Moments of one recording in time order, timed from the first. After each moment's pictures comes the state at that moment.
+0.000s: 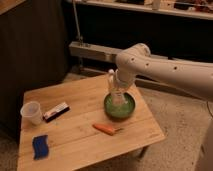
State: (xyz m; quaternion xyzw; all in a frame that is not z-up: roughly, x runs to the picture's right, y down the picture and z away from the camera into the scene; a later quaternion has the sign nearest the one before) arm 0.082 0.004 0.726 -0.20 0.10 0.67 0.71
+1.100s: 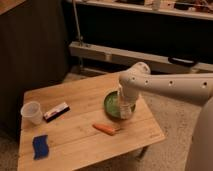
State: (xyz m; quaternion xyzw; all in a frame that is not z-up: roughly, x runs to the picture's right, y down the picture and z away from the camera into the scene) arm 0.115 0.078 0.788 -0.18 0.17 0.69 0.68
